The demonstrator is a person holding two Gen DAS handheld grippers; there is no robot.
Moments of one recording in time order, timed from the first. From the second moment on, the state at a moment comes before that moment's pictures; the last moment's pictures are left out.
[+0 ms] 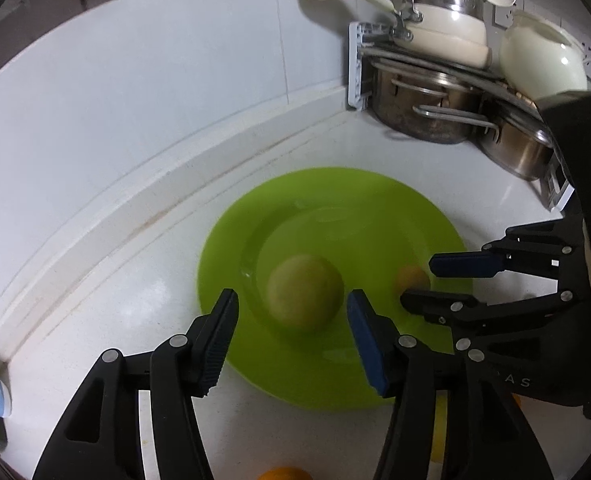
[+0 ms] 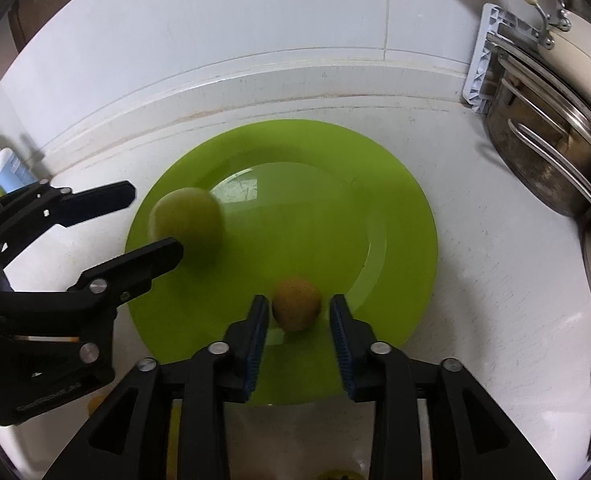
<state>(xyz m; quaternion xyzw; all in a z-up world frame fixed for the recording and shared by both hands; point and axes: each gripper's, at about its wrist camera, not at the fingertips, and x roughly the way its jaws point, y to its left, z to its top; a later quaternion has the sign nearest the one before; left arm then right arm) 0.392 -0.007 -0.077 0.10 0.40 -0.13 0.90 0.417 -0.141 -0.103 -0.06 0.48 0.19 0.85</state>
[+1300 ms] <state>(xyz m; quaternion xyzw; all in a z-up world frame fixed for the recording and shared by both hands) 0.218 0.069 0.002 0.08 0.28 -0.13 0.95 0.209 -0.116 -0.016 -0.03 0.29 0.10 0.95</state>
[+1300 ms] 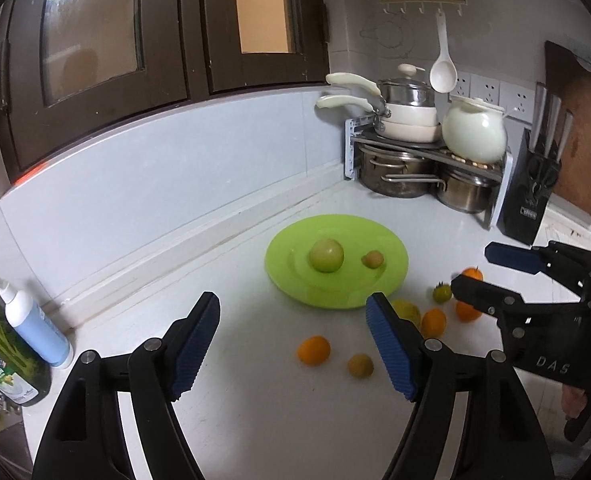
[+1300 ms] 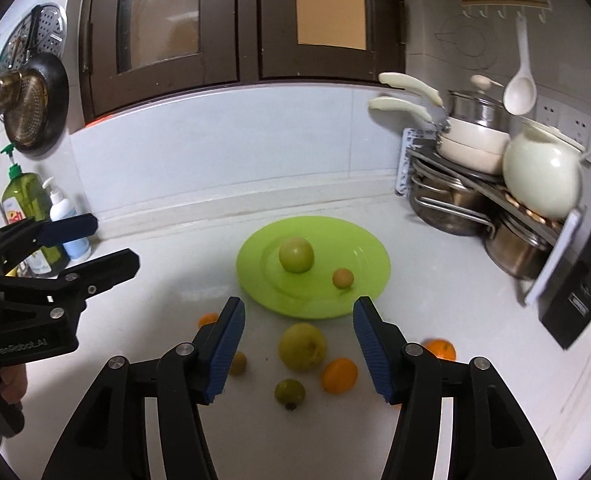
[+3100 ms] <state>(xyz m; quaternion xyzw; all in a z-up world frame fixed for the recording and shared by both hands) 0.296 0.050 -0.126 0.14 0.38 -0.26 0.88 0.237 -0.103 -0.128 0.04 0.42 0.05 0.90</state>
